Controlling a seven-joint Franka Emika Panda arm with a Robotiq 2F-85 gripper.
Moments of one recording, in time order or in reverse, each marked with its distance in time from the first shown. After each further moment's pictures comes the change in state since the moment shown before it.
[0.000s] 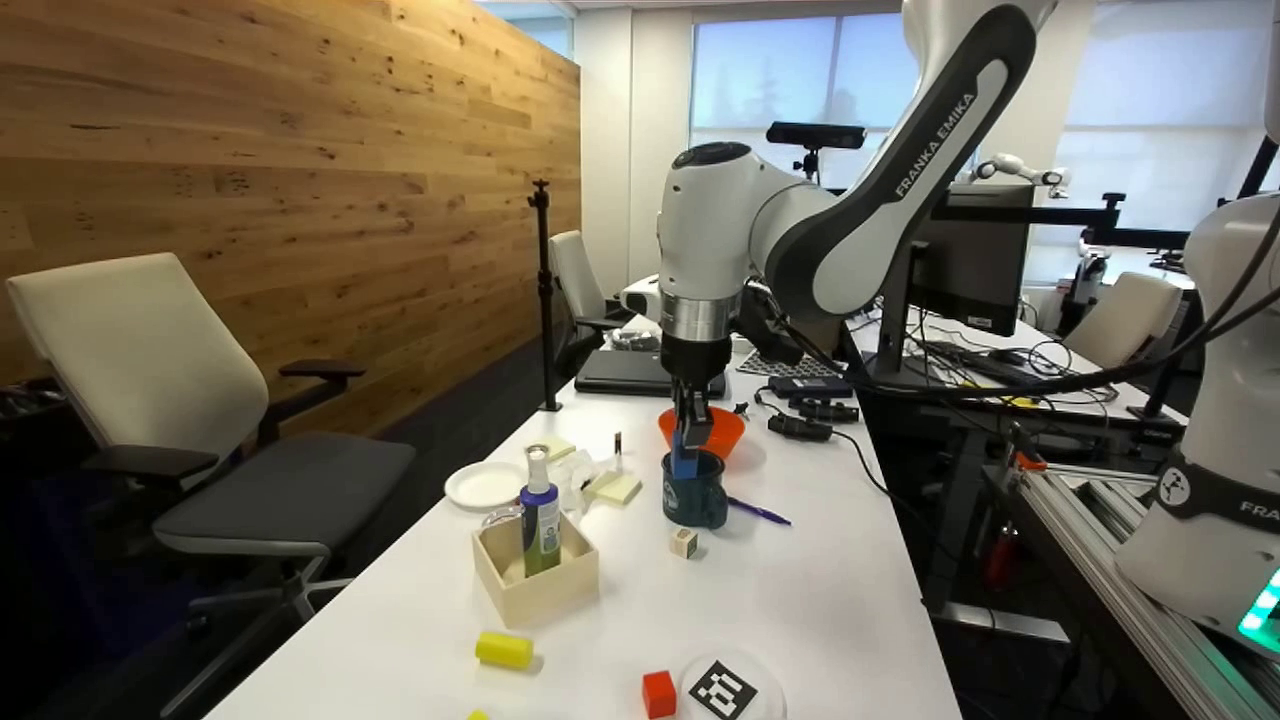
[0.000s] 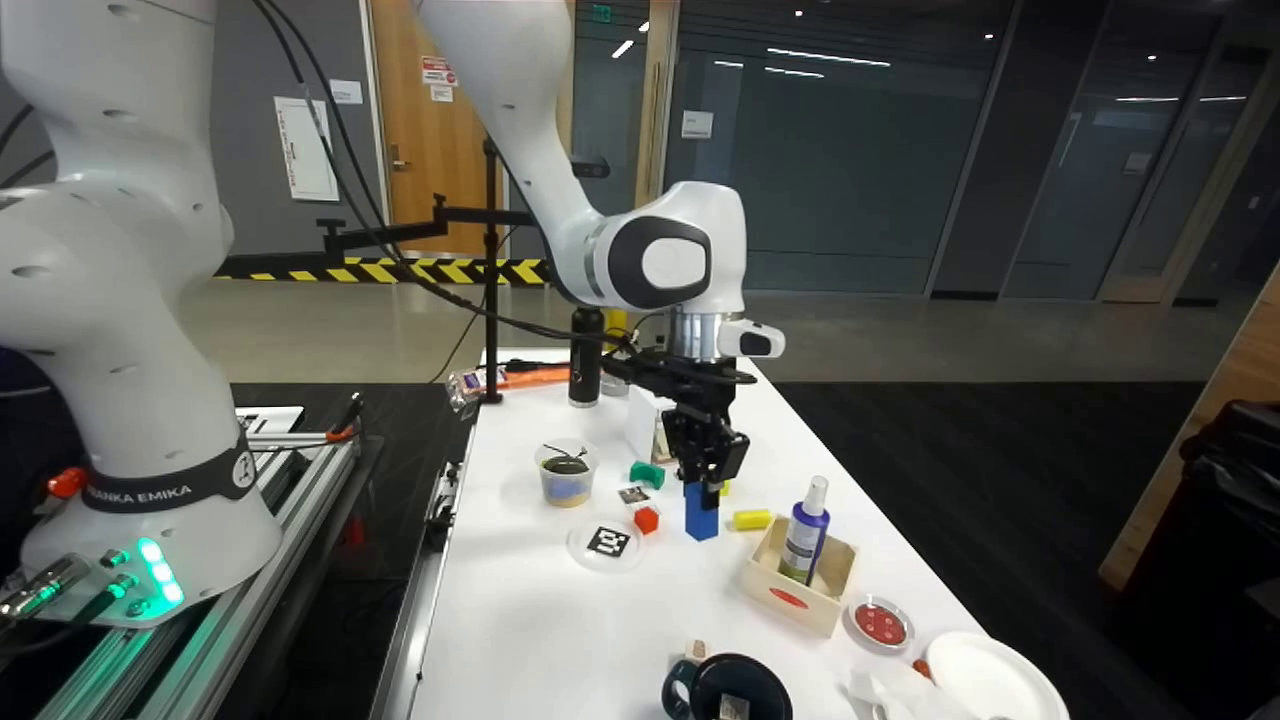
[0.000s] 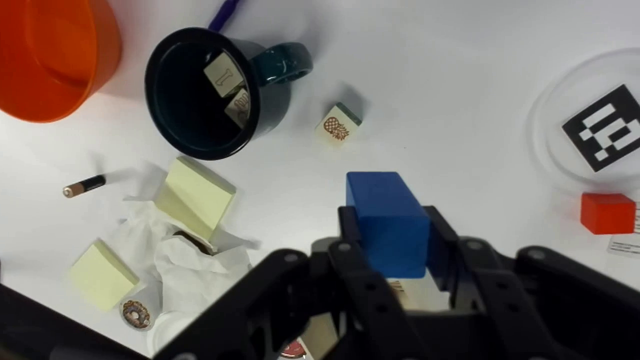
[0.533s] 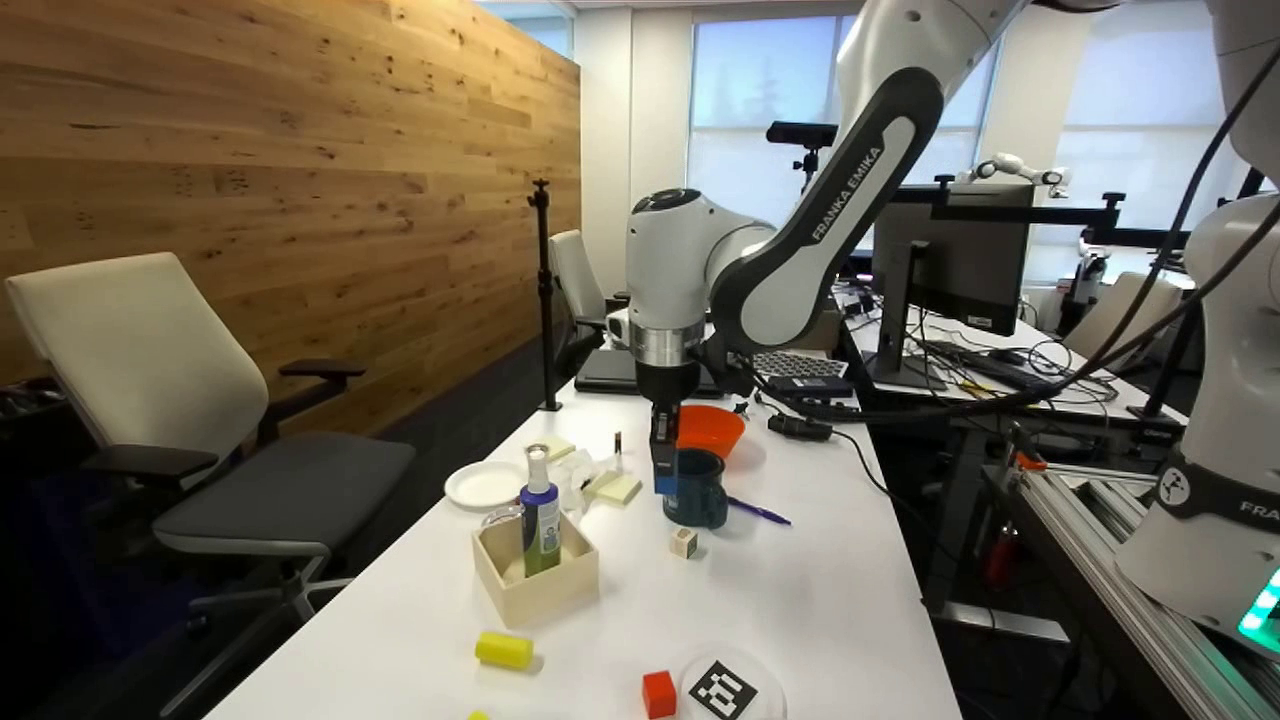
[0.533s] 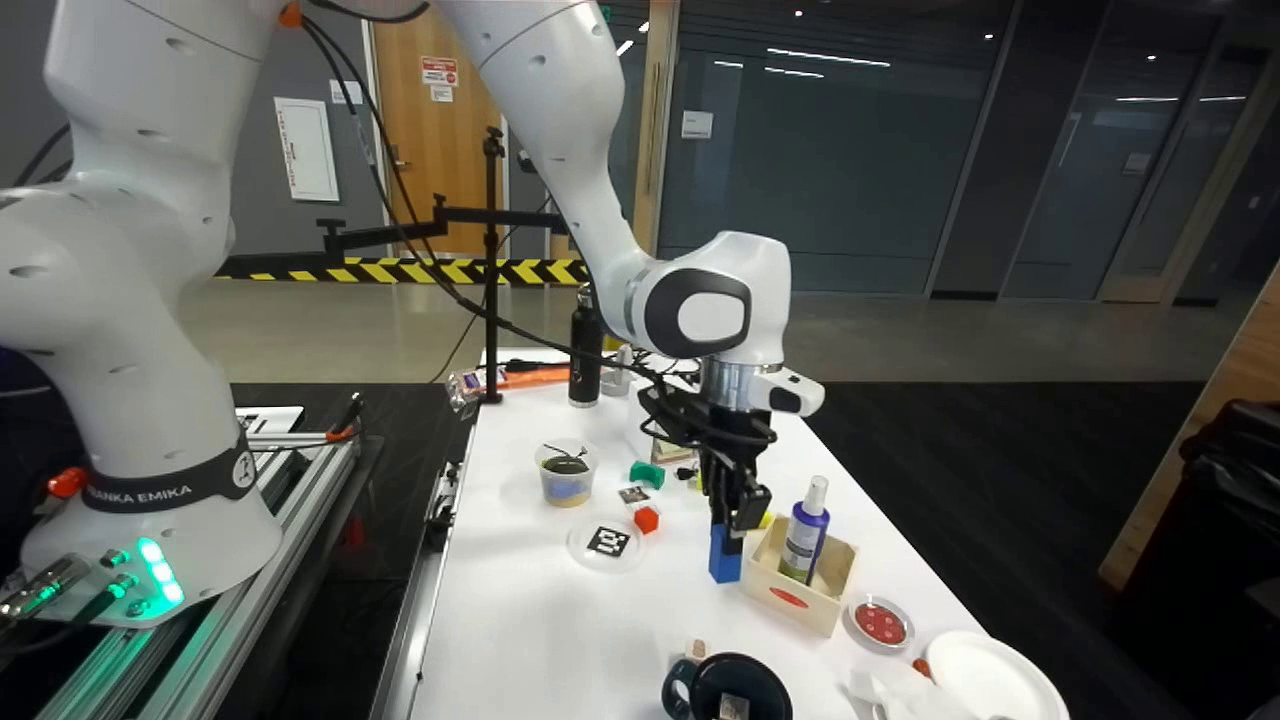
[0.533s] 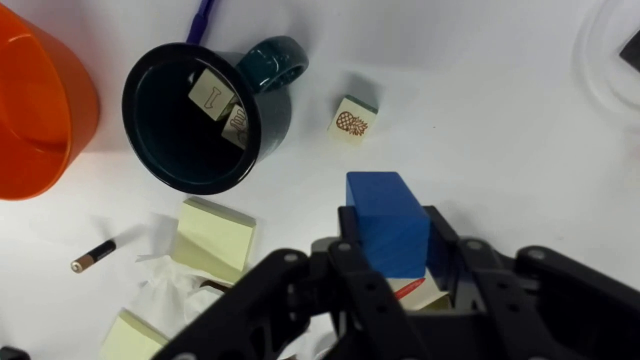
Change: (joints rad) arm -0.010 0.177 -0.043 0.151 0.108 0.000 0.118
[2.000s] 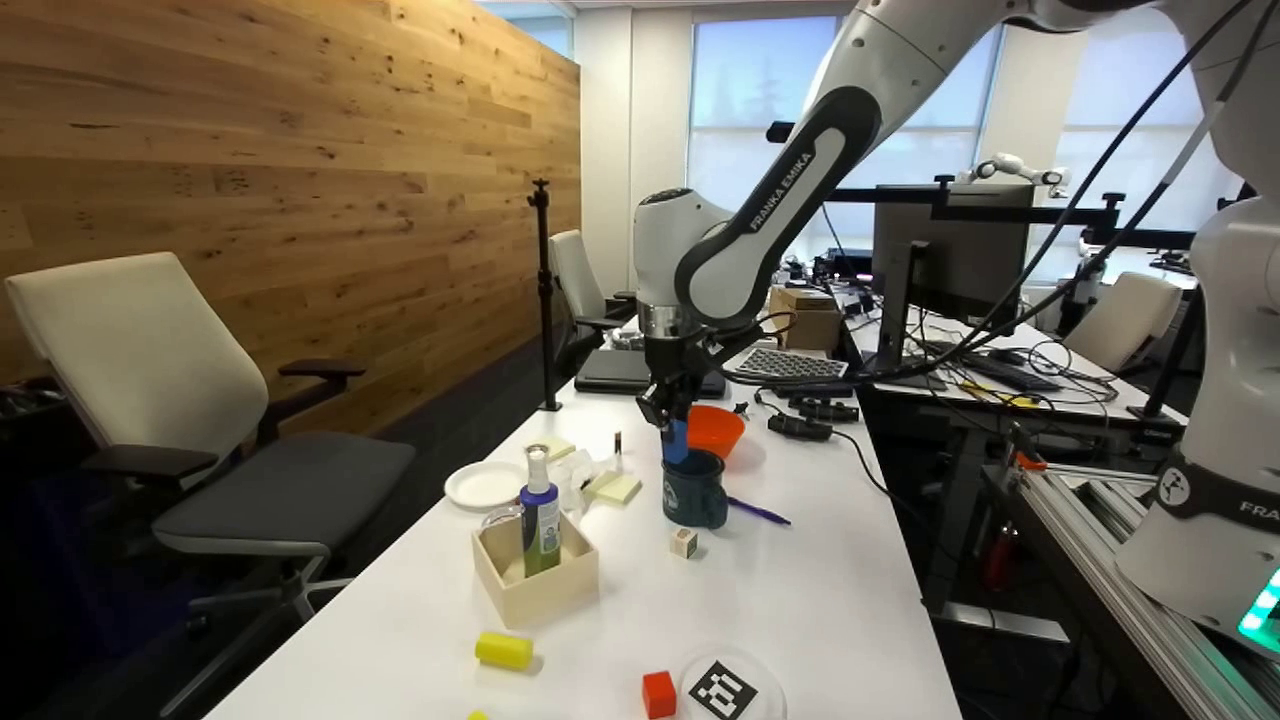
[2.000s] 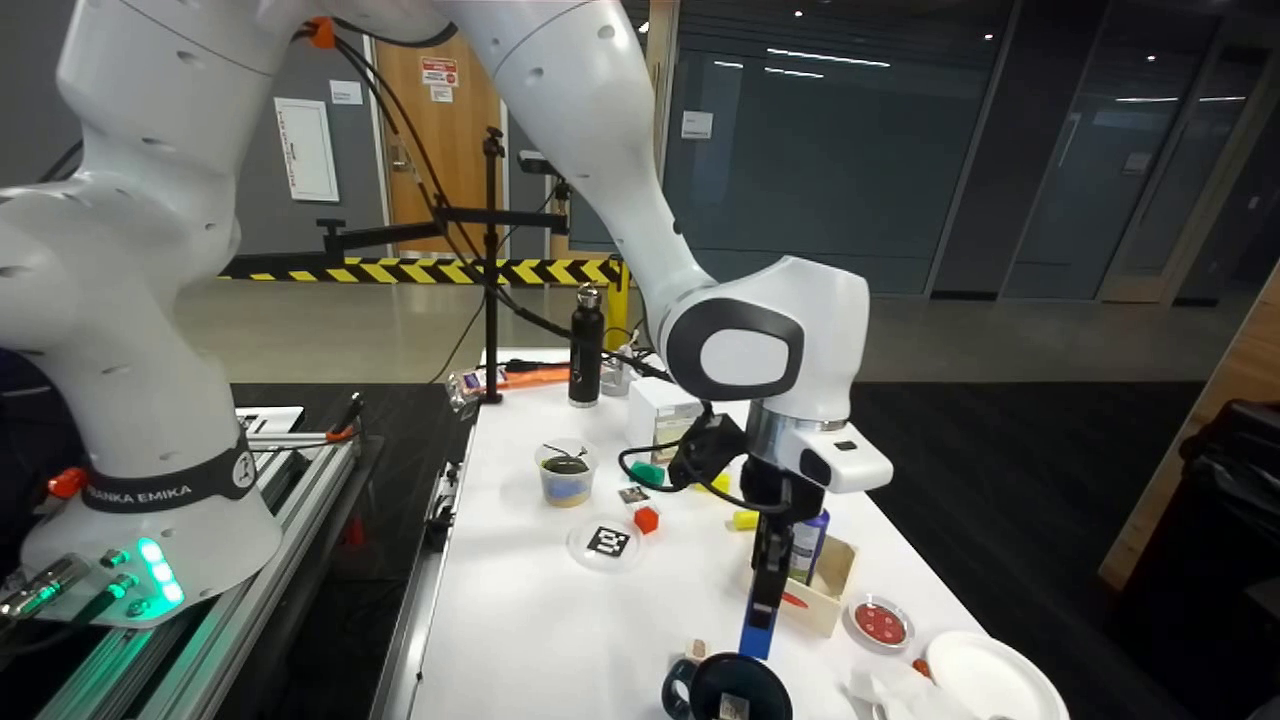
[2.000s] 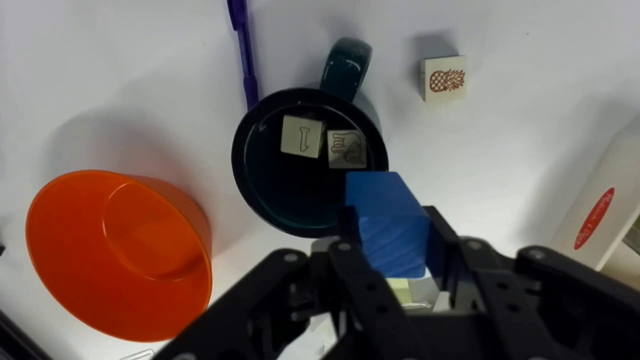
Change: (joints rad) arm -0.059 0.068 -0.111 0.100 0.201 -0.048 0.234
